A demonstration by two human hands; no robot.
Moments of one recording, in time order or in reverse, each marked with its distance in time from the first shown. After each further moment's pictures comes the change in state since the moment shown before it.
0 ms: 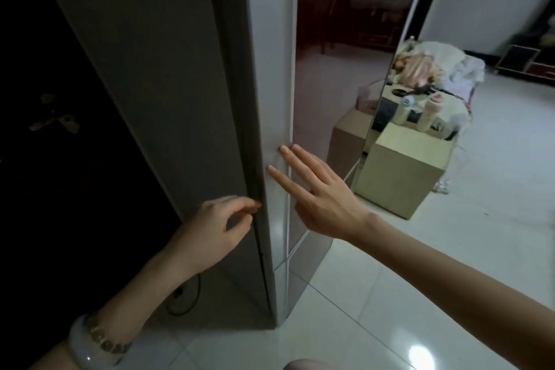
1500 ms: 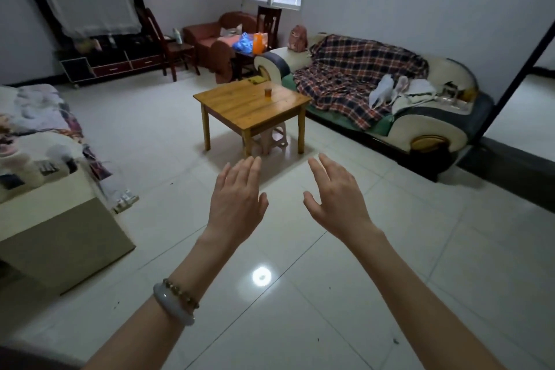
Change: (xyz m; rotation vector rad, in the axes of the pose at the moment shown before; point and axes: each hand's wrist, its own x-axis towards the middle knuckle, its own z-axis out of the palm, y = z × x) left_hand -0.004 0.414 0.400 0.077 -0.185 1.330; right_hand -0.431 -0.069 -0.338 -0.815 -0.140 1.750
